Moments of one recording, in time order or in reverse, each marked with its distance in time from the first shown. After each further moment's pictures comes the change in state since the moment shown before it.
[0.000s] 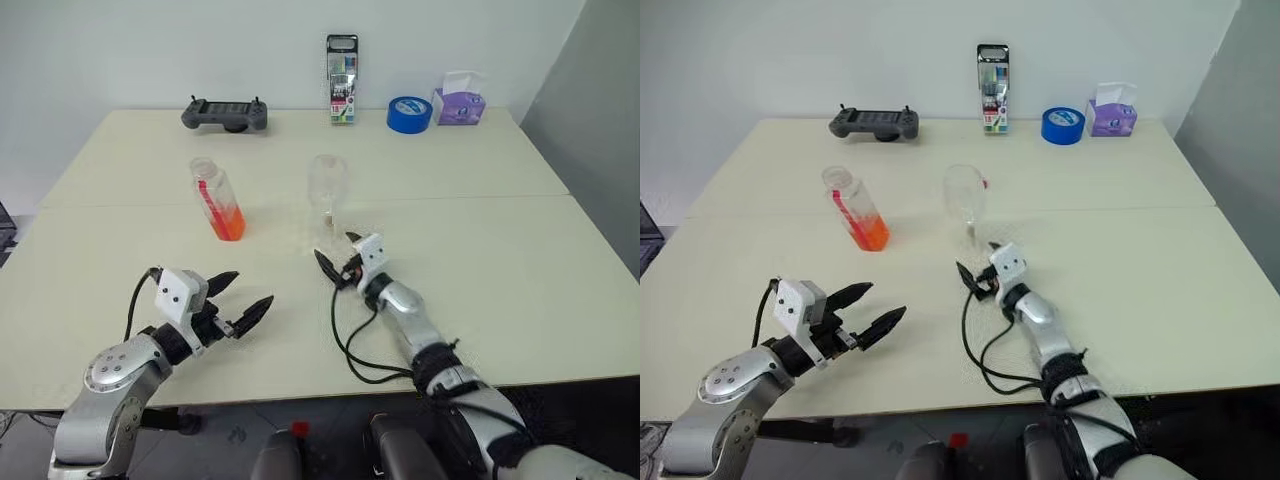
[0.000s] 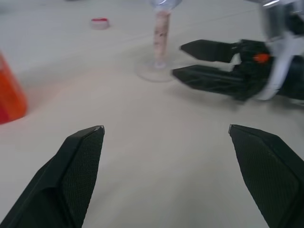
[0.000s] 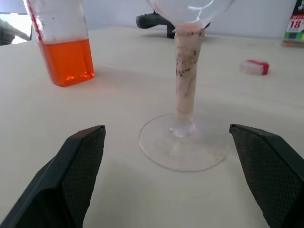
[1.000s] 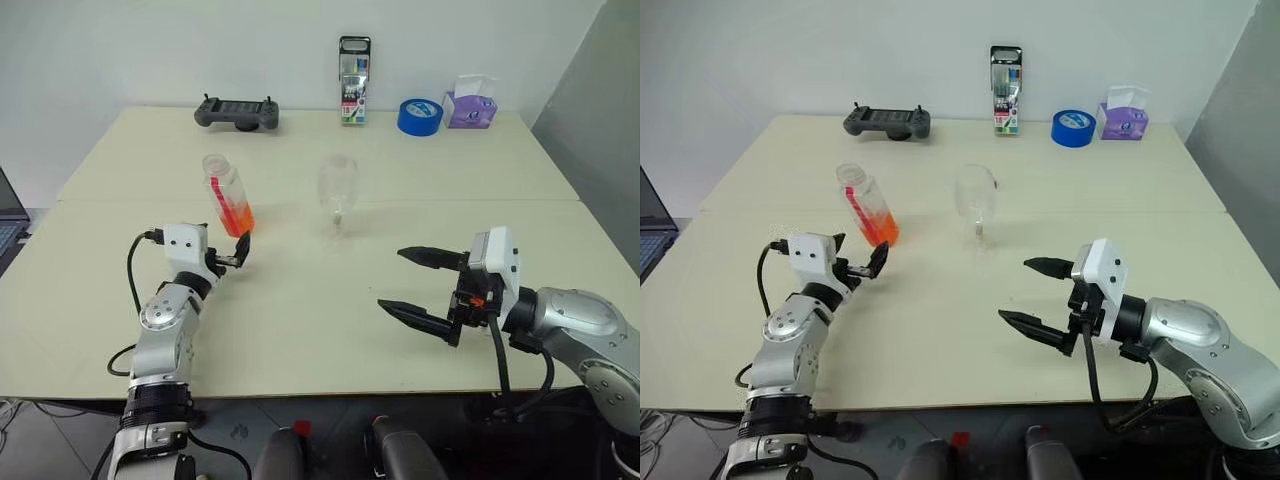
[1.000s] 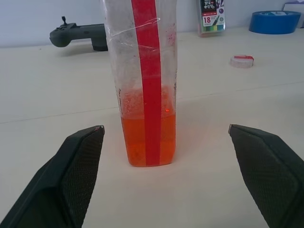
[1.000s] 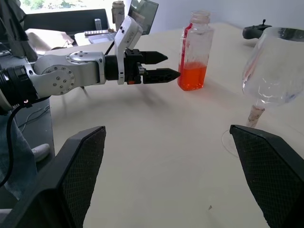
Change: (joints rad) left arm -0.443 -0.158 -0.019 0.529 0.226 -0.273 0.279; right arm 0.259 -0.672 -0.144 -1.308 0.724 1.038 0.173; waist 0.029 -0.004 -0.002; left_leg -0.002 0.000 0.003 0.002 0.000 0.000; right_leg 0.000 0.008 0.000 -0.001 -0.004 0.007
